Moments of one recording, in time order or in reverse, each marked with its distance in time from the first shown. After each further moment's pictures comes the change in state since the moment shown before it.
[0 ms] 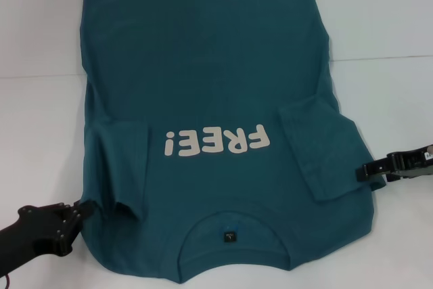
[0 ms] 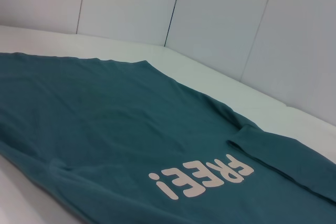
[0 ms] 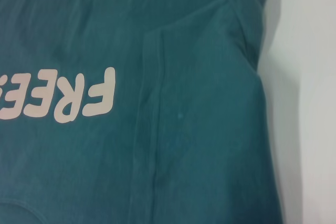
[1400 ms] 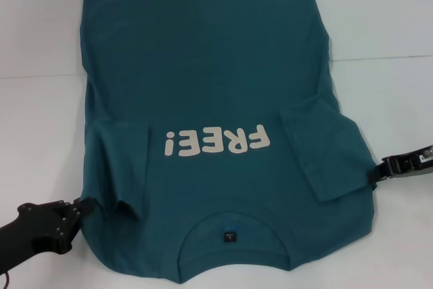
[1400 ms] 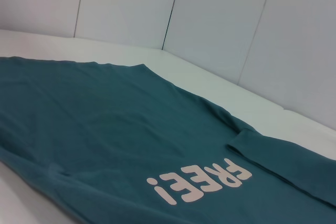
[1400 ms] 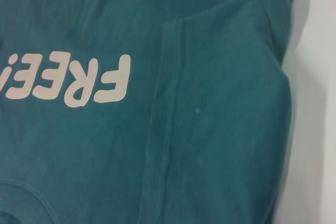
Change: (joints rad) left arm -0.005 0.002 -0.006 0.000 -0.002 0.011 0.000; right arm 0.002 0.007 -0.033 -0.001 0.009 0.007 -0.063
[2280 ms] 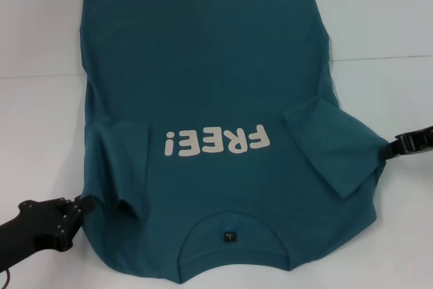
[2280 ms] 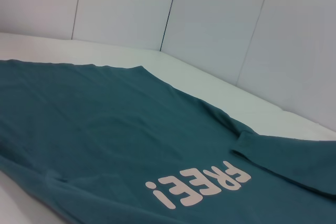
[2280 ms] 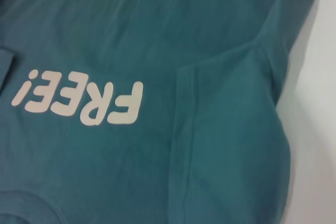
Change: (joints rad) left arm -0.008 0.002 0.000 0.000 -0.001 0.001 0.000; right arm -0.002 -0.010 0.001 -0.165 -0.005 -0.120 0.012
